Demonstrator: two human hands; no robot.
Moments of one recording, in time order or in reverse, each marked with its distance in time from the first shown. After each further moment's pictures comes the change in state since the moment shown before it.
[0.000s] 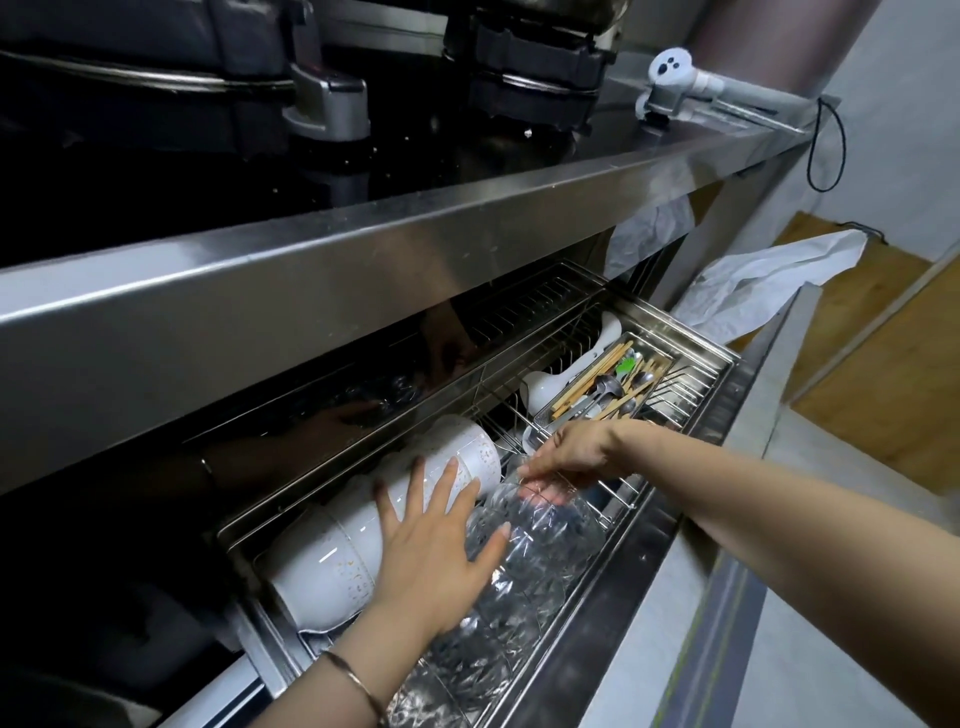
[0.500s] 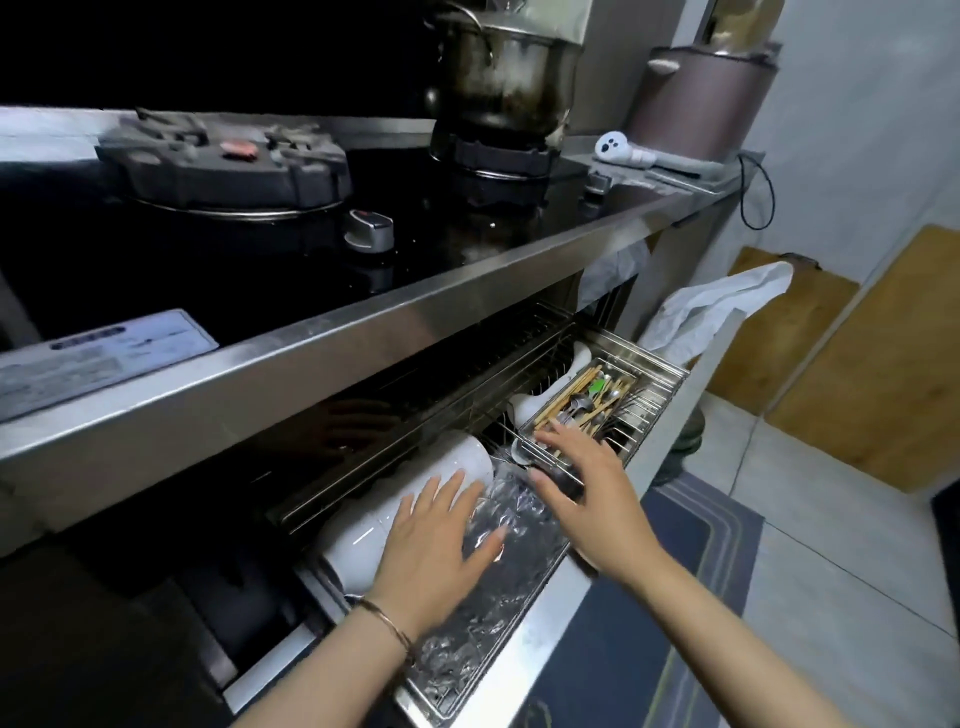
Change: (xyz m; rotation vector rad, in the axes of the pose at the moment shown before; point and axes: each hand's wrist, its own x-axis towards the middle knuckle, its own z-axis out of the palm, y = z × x) left_hand -0.070 0.019 -0.064 0.041 0.034 0.142; right_hand -0.125 0.051 0.125 -0.299 1.088 -0.701
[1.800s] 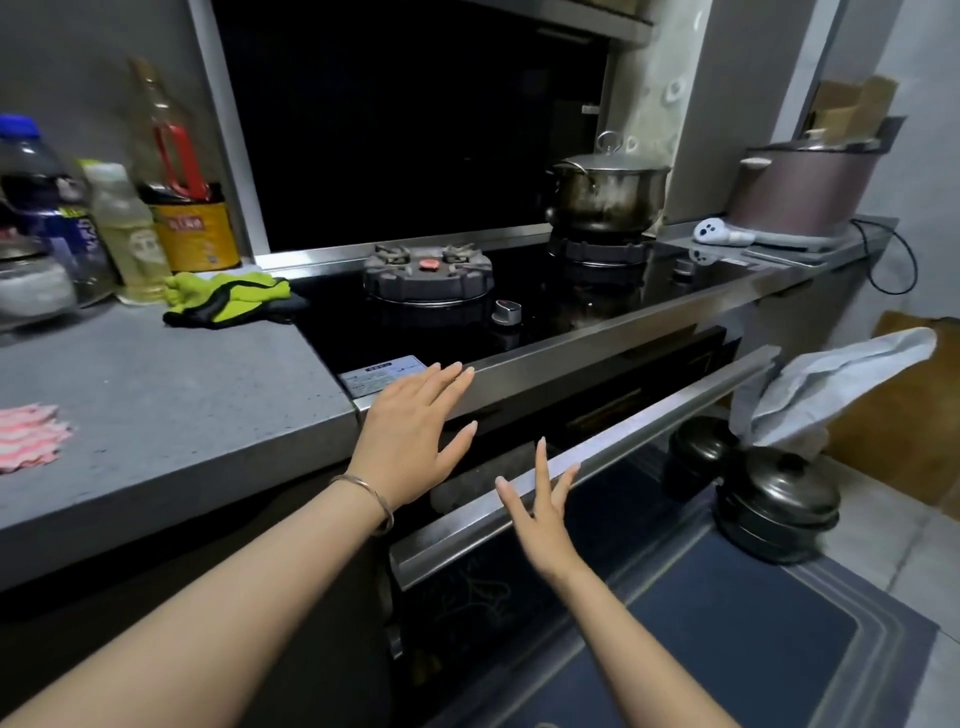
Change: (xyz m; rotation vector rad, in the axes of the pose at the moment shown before) left_hand -0.105 -0.026 -0.183 0.537 0.599 0.026; right_hand -0.045 -0.120 0.061 0.758 -0.191 0.094
